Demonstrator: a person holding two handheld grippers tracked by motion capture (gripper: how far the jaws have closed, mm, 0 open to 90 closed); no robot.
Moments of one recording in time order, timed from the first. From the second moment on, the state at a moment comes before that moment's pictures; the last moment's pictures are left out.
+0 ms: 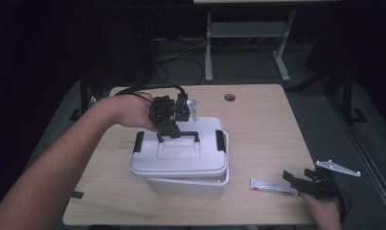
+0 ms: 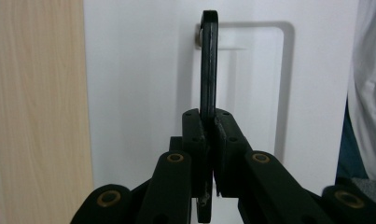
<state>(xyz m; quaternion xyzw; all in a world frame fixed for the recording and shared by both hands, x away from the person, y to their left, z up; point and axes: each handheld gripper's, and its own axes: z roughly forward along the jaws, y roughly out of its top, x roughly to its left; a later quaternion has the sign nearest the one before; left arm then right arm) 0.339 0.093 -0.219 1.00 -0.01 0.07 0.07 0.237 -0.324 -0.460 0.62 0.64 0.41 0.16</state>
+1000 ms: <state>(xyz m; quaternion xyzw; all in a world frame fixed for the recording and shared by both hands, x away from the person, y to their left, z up) 0.323 0.228 -0.217 0.99 0.05 0.06 0.08 0.239 -0.323 -0.461 0.62 0.65 0.40 0.17</state>
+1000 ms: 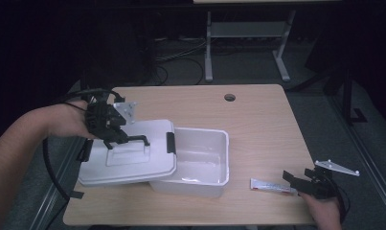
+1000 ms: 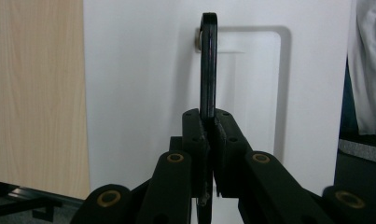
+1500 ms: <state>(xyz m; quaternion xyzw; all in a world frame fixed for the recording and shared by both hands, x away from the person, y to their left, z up) 0.301 0.294 -0.228 0.99 0.09 0.06 0.10 0.239 -0.323 -0.461 0.62 0.65 0.40 0.17</state>
